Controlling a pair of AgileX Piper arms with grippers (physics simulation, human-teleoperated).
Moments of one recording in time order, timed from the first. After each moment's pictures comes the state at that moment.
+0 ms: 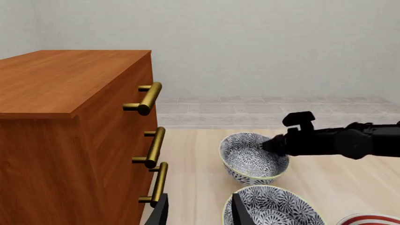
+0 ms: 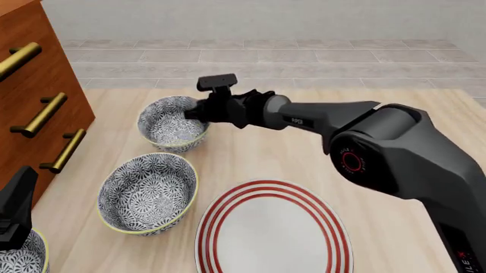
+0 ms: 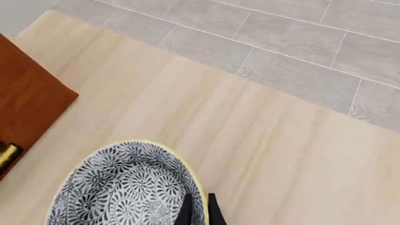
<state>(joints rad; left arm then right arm) 0.00 0.00 0.00 0.00 0.00 0.65 2.47 -1.93 0.09 0.17</state>
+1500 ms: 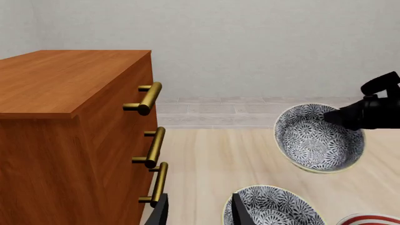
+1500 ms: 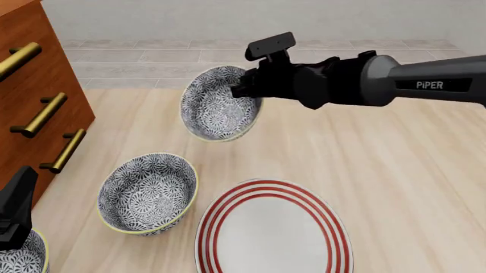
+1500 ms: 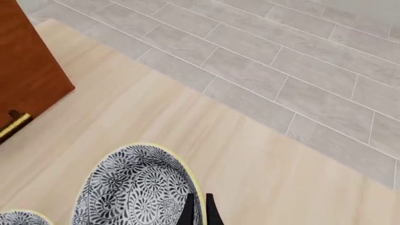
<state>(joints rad) 0.00 0.00 0.00 0.00 0.00 0.55 1.90 -1.32 -0.05 0.00</state>
